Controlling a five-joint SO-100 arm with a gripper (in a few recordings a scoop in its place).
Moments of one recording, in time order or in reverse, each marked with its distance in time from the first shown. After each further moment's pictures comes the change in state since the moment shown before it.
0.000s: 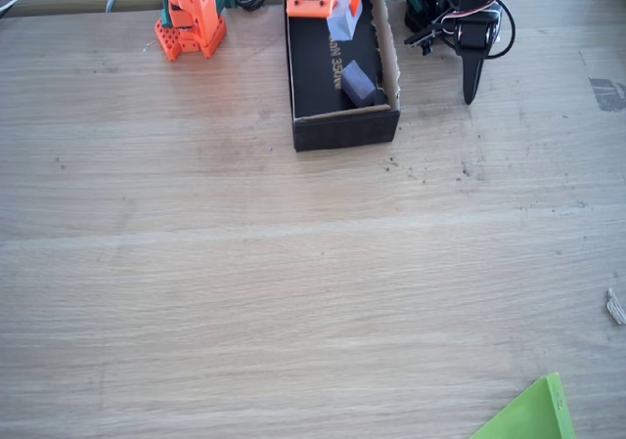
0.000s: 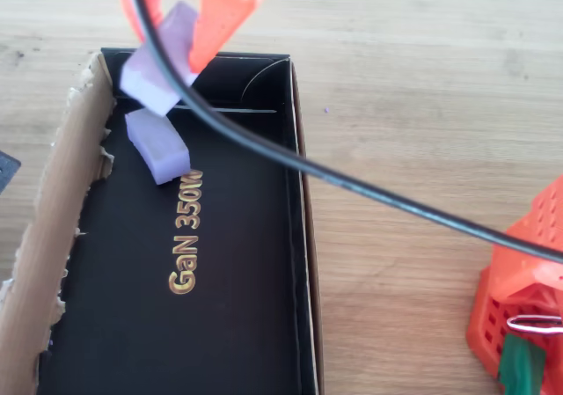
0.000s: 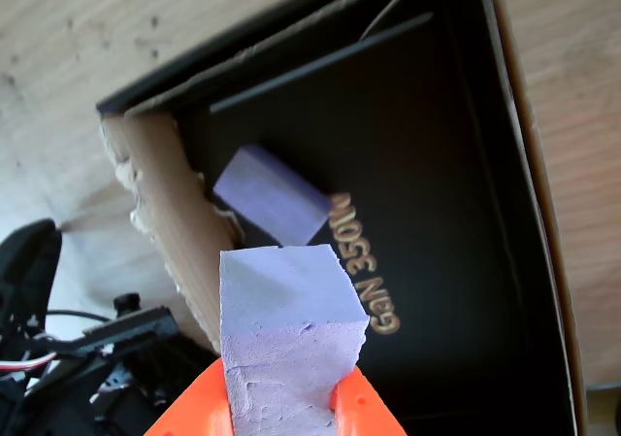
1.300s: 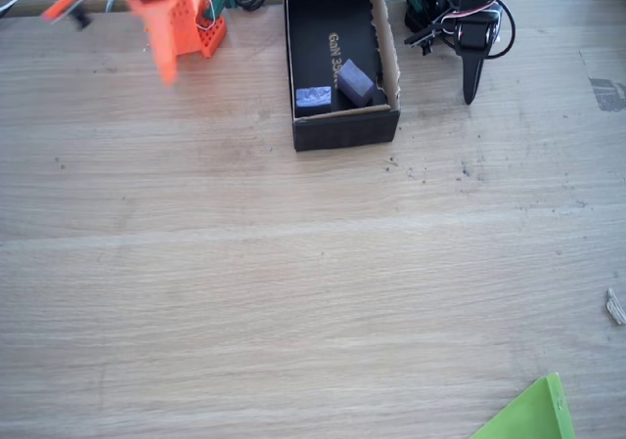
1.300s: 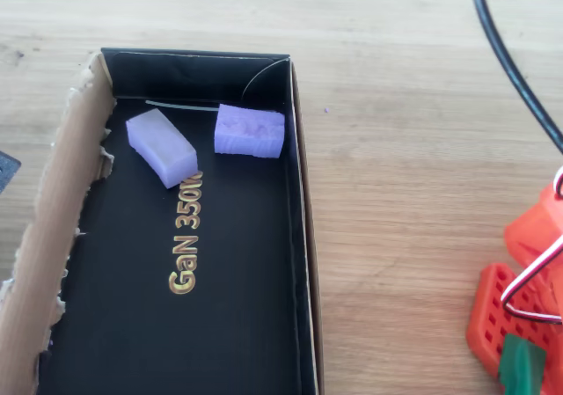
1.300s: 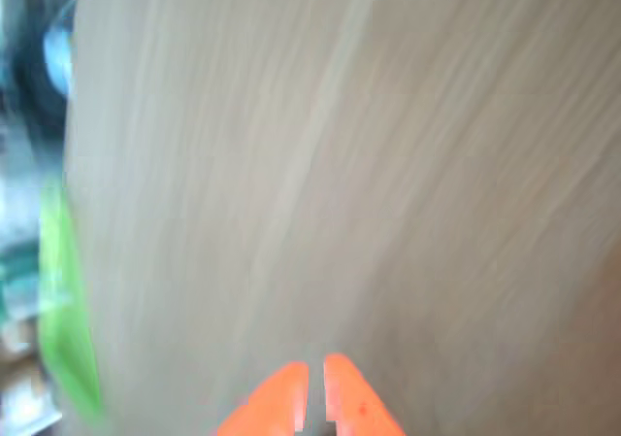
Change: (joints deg) arm 65.1 65.0 74.6 -31.2 15.7
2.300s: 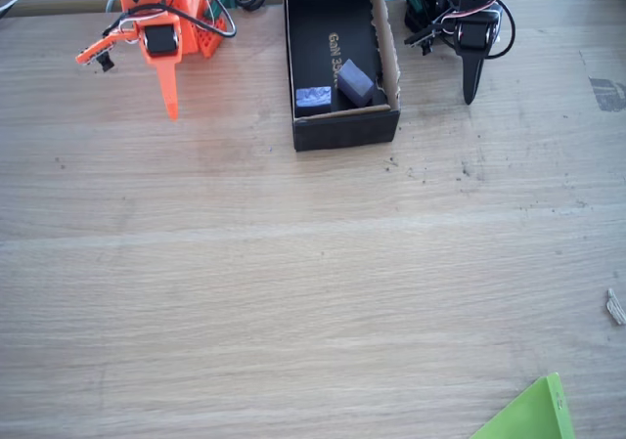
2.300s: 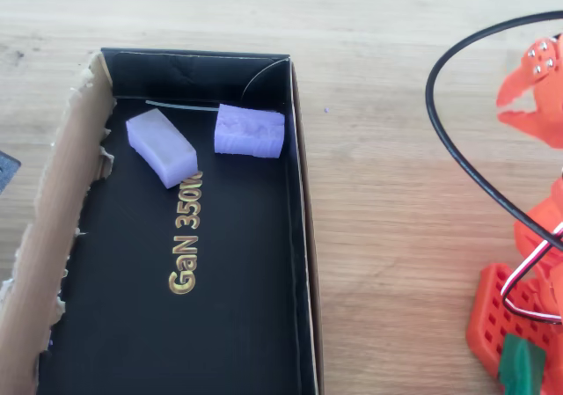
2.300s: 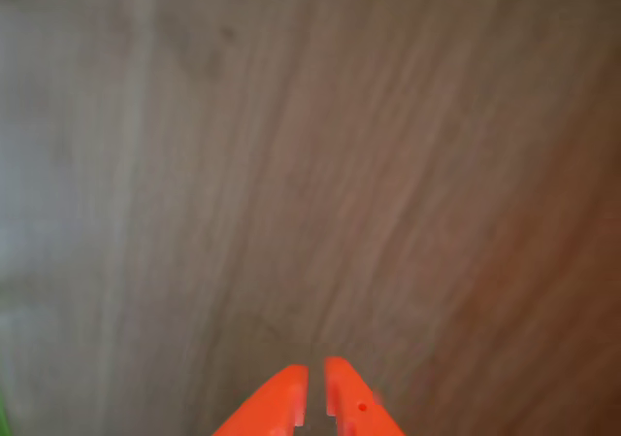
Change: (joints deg) arm 2.9 38.8 47.6 -5.4 0.8
